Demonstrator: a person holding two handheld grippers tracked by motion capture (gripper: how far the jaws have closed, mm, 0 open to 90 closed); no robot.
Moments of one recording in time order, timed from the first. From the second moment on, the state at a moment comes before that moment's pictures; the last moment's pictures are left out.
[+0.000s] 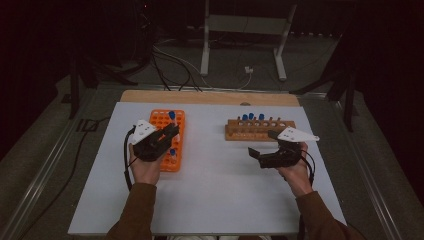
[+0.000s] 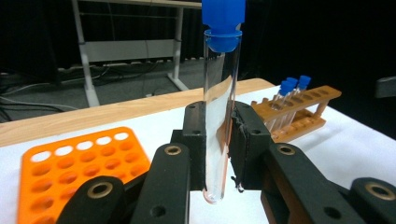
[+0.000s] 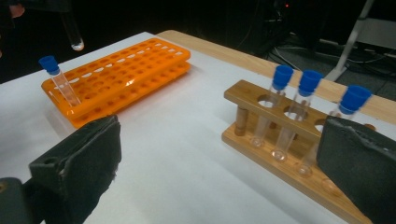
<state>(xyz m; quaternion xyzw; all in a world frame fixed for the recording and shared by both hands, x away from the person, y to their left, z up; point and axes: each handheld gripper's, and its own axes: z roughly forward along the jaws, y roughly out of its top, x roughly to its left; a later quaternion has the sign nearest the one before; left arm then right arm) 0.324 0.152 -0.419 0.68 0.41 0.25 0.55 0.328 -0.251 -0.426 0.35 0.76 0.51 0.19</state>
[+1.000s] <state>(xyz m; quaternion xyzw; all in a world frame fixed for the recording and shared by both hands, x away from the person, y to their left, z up) 0.299 0.186 -0.453 0.68 0.43 0.24 0.54 0.311 -0.286 -0.437 0.38 0.73 0.53 0.21</state>
